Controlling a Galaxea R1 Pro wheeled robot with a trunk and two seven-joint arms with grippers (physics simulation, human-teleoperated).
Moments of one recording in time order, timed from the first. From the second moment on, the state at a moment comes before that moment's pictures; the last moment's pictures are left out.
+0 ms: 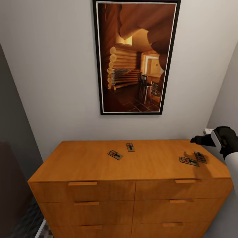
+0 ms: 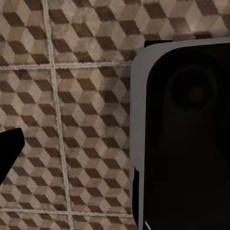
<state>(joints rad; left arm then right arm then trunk) 0.00 0.11 0.00 0.07 -0.01 -0.28 -0.01 -1.16 -0.44 -0.08 -0.55 0.02 0.88 0.16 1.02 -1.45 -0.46</state>
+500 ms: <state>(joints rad) 0.00 0.11 0.00 0.07 -0.01 -0.28 -0.01 -1.16 -0.44 -0.08 -0.47 0.02 0.83 0.16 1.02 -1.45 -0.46</state>
